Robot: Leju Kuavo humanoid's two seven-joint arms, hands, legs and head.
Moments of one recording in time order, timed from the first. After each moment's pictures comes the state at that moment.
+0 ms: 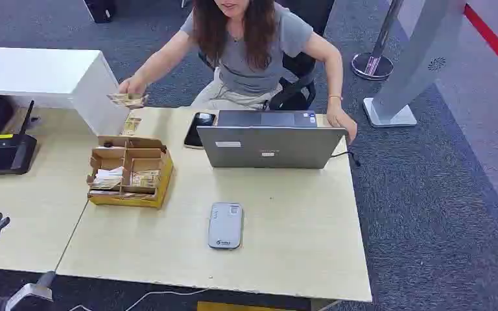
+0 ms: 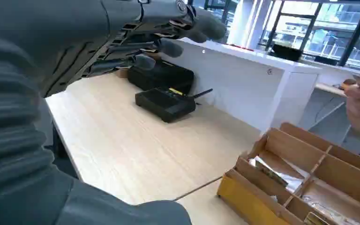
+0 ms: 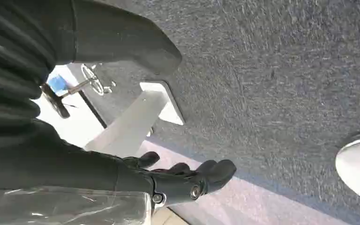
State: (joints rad) left arm 0.45 0.08 0.47 -2.04 -0.58 -0.21 -0.37; right arm -0.08 0.08 -1.26 -0.29 1.55 -0.69 0.26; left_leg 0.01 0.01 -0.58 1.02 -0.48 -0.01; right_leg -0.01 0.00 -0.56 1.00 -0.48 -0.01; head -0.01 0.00
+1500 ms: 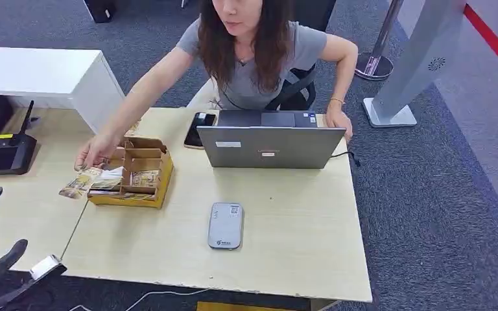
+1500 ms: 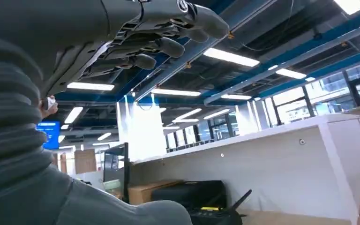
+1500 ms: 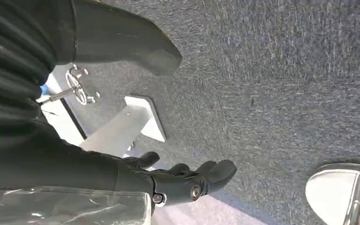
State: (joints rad) left arm 0.34 0.40 0.31 -1.86 -1.07 0.24 -0.20; right arm -0.10 0.07 -1.25 -0.24 1.50 -0.62 0.14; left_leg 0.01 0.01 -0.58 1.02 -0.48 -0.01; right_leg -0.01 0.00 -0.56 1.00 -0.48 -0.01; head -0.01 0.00
